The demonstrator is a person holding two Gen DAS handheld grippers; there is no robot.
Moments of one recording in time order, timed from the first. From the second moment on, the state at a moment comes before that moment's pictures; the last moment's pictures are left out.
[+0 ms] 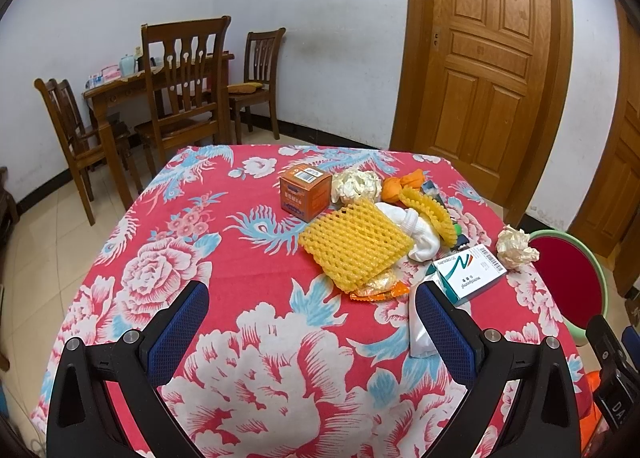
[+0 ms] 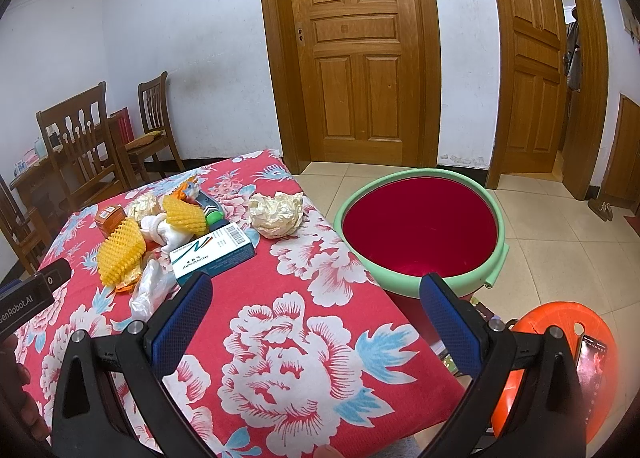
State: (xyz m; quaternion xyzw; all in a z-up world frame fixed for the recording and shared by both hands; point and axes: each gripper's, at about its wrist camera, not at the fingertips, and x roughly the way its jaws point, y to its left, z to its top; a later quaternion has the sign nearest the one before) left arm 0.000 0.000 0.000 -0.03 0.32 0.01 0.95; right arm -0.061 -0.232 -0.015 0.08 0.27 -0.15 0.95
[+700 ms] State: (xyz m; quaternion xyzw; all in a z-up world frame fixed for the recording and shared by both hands) left arm 0.001 -0.003 -0.002 -0.02 0.33 0.01 0.94; right arm -0.060 -0.231 -0.014 0.08 0.27 -0.15 0.95
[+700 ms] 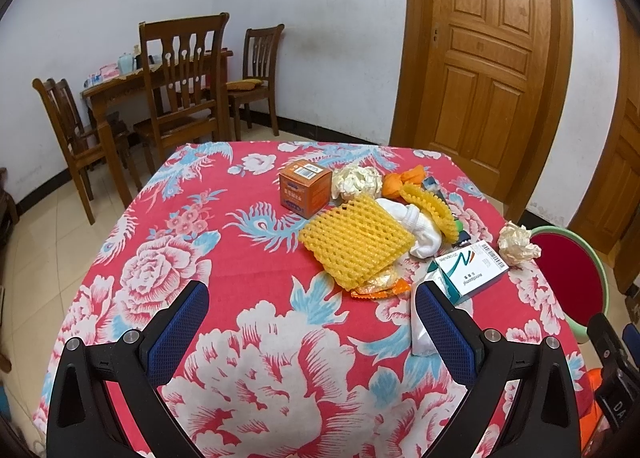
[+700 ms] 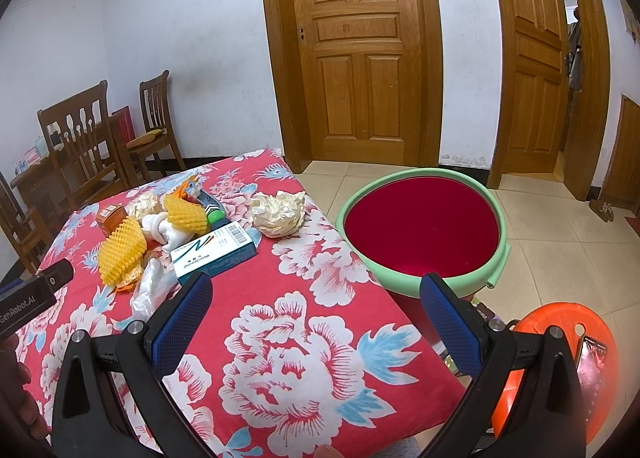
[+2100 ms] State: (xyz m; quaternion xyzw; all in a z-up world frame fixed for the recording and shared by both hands) left arm 0.115 -0.023 -0.047 -0.06 0.44 -0.06 0.89; right arm 0.107 -0.255 -0.048 0.07 0.42 -0.04 0.90
